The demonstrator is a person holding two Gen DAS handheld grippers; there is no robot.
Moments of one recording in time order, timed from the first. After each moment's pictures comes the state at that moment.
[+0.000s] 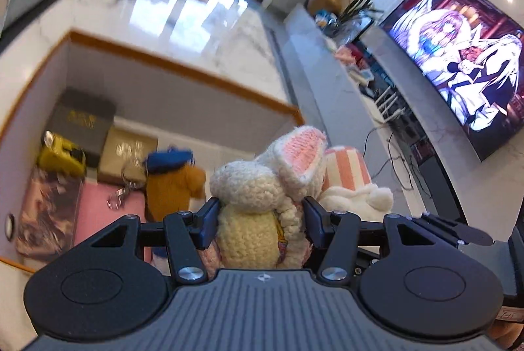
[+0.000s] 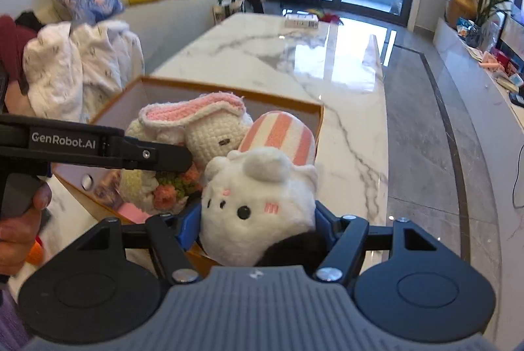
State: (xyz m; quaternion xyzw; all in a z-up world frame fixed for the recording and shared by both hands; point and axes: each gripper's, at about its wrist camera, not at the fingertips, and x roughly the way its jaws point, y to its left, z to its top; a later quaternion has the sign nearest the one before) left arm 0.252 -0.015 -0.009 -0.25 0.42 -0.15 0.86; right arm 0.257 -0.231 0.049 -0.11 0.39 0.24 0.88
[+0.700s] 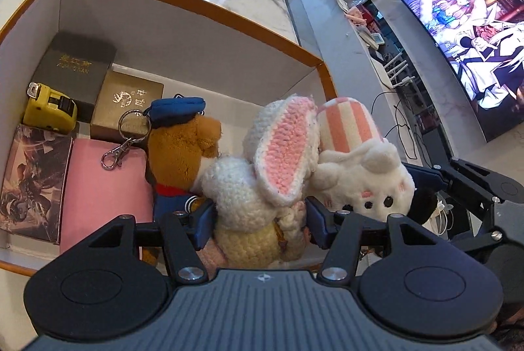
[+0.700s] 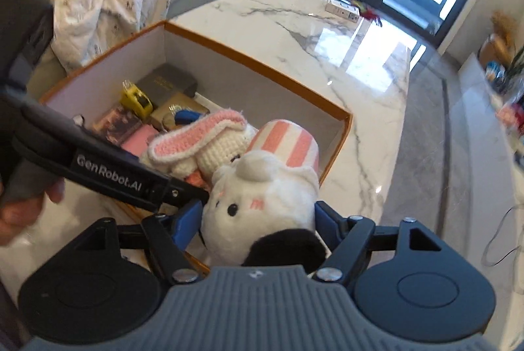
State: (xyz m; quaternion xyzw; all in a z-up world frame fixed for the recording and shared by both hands) left arm 0.262 -0.018 -0.034 -0.26 0.49 -0.16 0.82; right arm 0.272 -0.210 0.058 -0.20 0.42 0.27 0.84
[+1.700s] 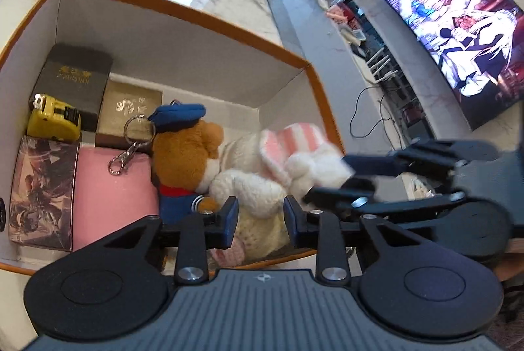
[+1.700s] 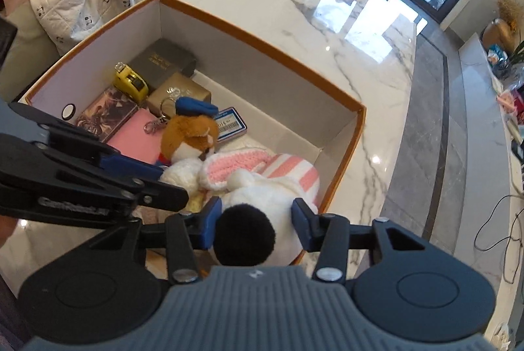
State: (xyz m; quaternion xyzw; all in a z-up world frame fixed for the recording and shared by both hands) left arm 0.252 -0.004 -0.022 -0.25 0.47 -0.19 0.82; right arm 0.287 -0.169 0.046 -0.26 0.48 0.24 0.80
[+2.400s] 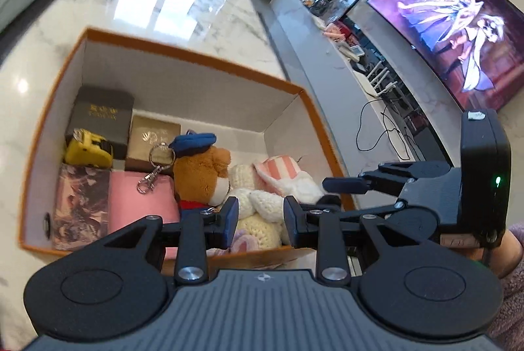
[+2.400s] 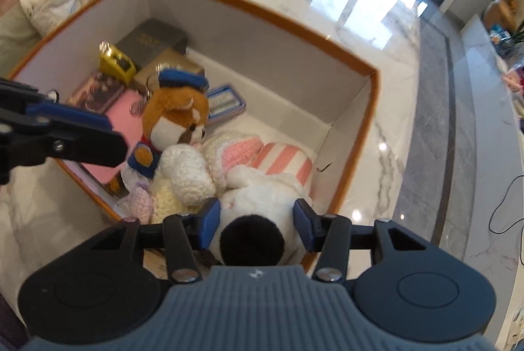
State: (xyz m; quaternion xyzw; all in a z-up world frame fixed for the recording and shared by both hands) left arm 0.220 0.013 0.015 -0.21 0.43 -0.18 0.86; right arm 0.279 -0.181 0.024 -0.23 0.47 0.23 0.82
